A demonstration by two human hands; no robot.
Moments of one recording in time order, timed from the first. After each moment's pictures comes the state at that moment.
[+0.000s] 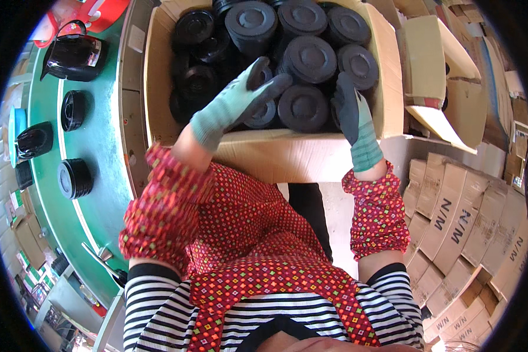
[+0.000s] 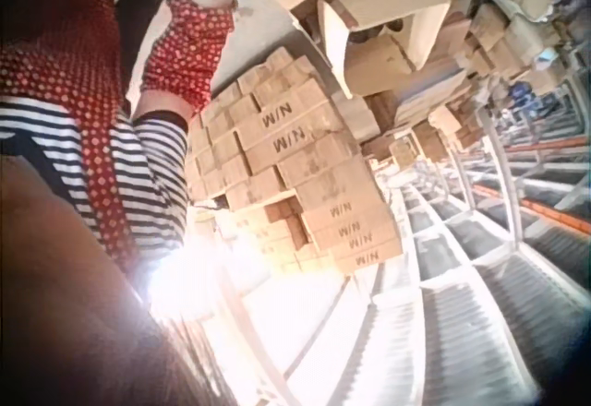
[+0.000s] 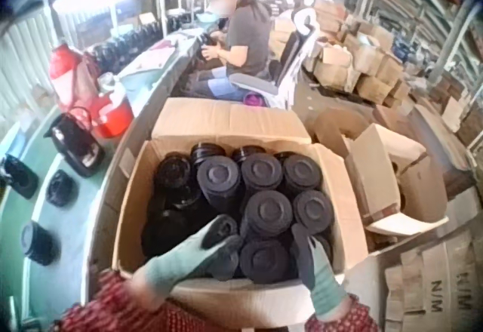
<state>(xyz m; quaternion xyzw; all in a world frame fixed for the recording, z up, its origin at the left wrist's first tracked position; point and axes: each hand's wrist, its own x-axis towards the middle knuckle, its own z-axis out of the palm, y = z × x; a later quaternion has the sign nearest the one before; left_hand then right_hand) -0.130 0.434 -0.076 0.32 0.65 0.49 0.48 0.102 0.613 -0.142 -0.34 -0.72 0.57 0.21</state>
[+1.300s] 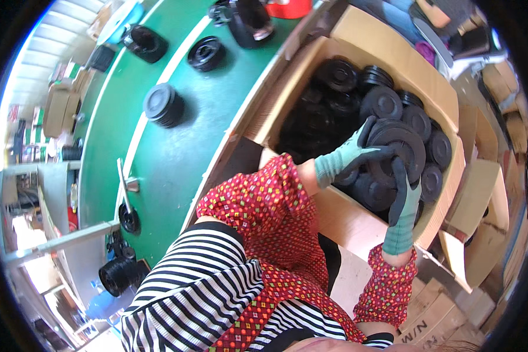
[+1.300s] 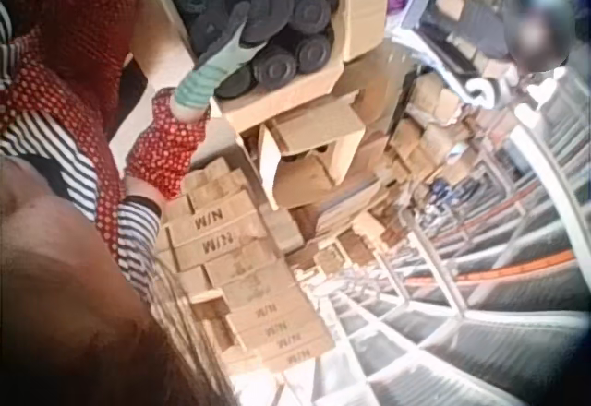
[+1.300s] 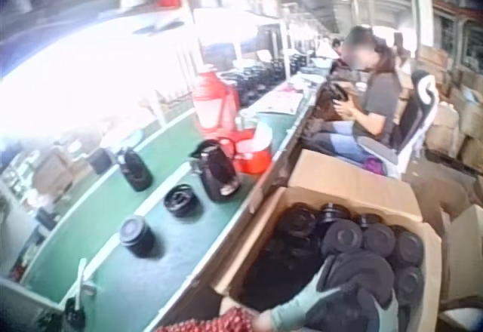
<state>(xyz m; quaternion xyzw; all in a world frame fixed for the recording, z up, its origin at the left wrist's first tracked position) -0.127 0.430 -0.089 0.19 0.45 0.78 0.39 0.008 0.541 -0.014 -0.31 -0.67 0.65 0.20</state>
